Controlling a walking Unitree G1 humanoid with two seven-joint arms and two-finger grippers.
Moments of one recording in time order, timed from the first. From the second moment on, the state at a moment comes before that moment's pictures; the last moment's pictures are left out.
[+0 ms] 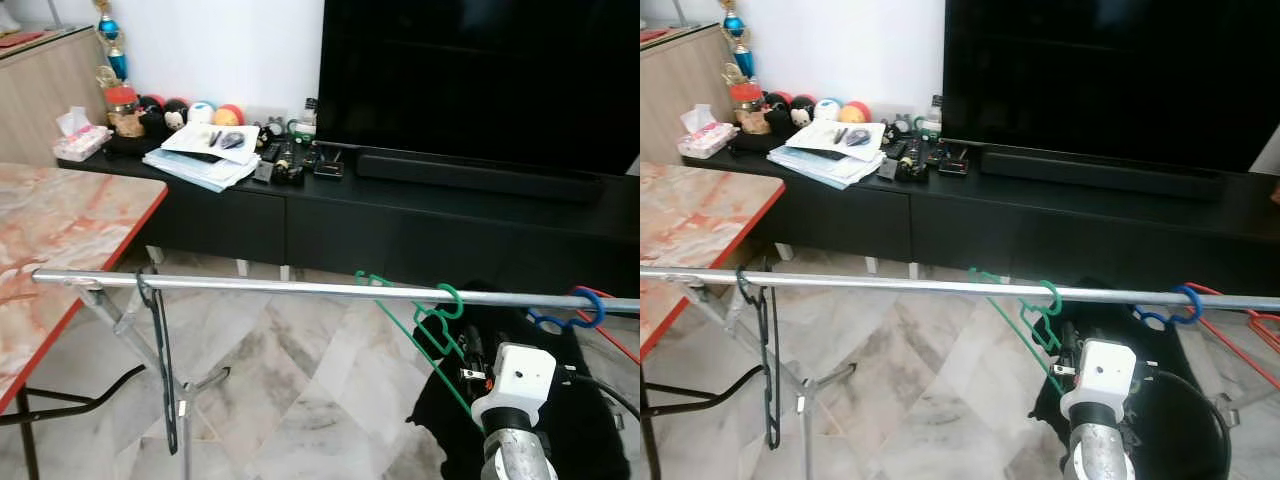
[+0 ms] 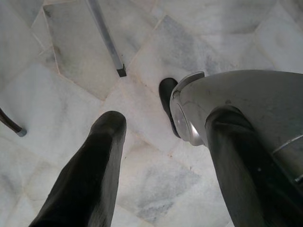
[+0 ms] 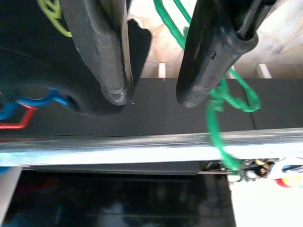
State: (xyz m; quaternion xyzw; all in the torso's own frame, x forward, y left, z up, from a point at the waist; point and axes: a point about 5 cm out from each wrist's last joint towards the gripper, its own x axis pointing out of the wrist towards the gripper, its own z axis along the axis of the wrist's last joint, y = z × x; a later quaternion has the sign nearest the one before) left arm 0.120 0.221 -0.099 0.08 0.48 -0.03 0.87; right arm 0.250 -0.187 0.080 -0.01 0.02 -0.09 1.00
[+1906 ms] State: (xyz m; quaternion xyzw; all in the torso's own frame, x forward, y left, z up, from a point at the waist) left arm 0.123 0.216 -0.099 0.08 0.48 -0.04 0.87; right arm 0.191 -0.198 -0.075 0.02 0.41 -0.08 0.91
